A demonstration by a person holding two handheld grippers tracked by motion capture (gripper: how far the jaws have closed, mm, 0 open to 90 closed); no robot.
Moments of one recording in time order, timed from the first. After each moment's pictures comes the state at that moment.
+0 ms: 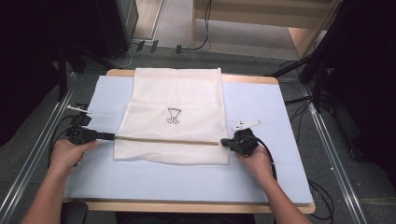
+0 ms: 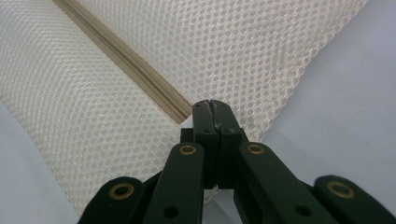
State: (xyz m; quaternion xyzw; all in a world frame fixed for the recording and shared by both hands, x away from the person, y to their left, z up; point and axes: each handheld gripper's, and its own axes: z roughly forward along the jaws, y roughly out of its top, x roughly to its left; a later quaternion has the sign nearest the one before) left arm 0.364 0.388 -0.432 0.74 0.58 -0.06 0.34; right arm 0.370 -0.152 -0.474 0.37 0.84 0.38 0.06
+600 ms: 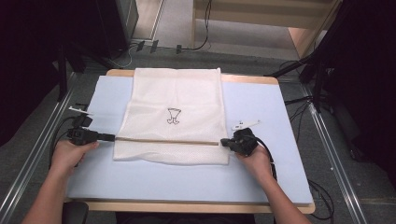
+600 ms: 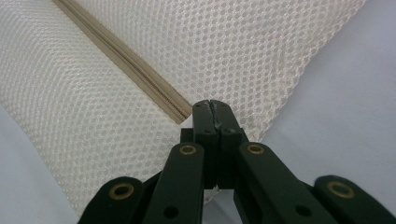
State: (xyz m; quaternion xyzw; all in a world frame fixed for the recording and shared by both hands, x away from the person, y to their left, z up) left arm 0.366 0.388 -0.441 0.74 0.58 -0.07 0.34; right arm 0.370 -0.151 -0.473 0.37 0.85 0.37 0.06
